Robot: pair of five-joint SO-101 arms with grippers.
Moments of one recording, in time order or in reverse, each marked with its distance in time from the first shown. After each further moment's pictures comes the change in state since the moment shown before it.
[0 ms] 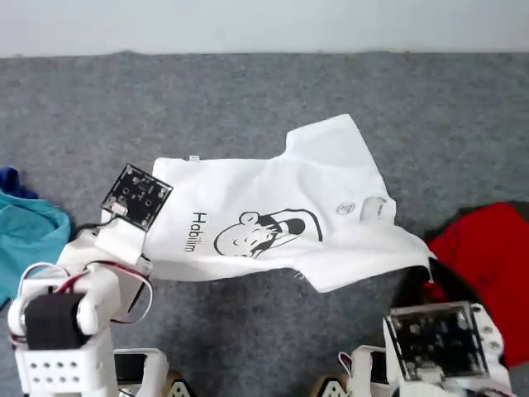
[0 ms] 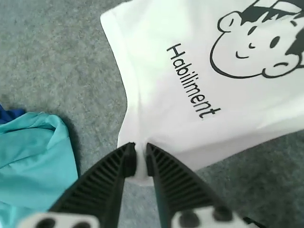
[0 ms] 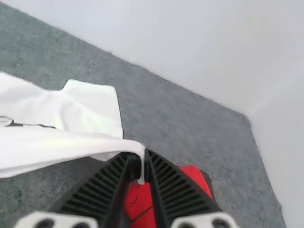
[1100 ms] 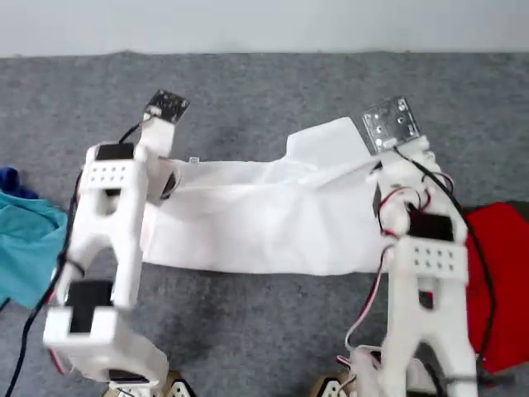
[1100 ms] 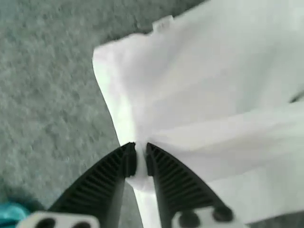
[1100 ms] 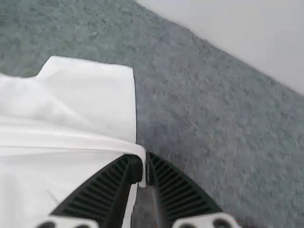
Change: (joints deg) left arm 0.0 72.0 -25.0 -32.0 5.0; right arm -1.5 50.2 34.1 -67.2 3.0
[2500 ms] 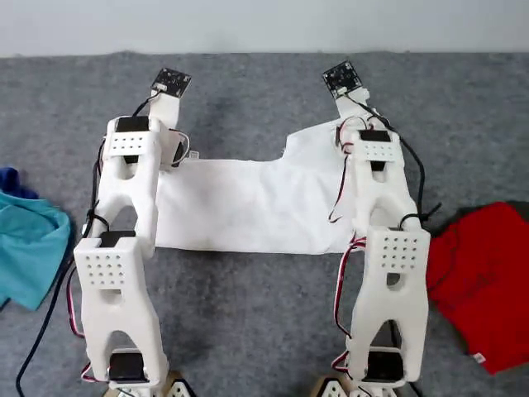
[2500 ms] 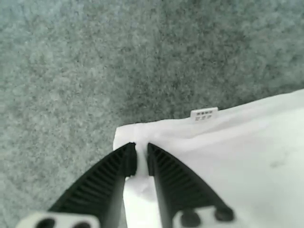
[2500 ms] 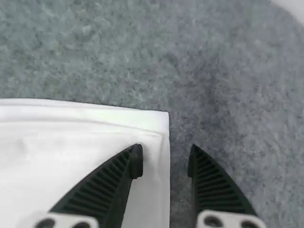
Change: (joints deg) left arm 0.0 32.9 -36.6 -0.2 4.5; right arm -5.6 87.9 -81.1 5.5 -2.5
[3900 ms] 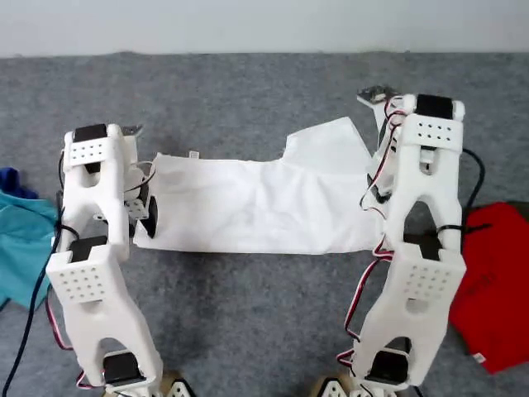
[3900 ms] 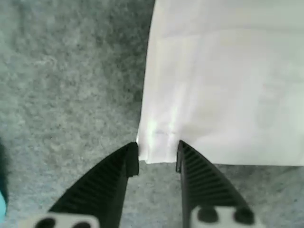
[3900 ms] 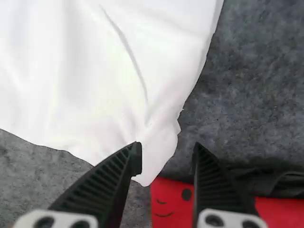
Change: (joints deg) left arm -9.2 -6.7 11.2 31.3 11.1; right arm 7.6 -22.4 2.9 61.5 5.2
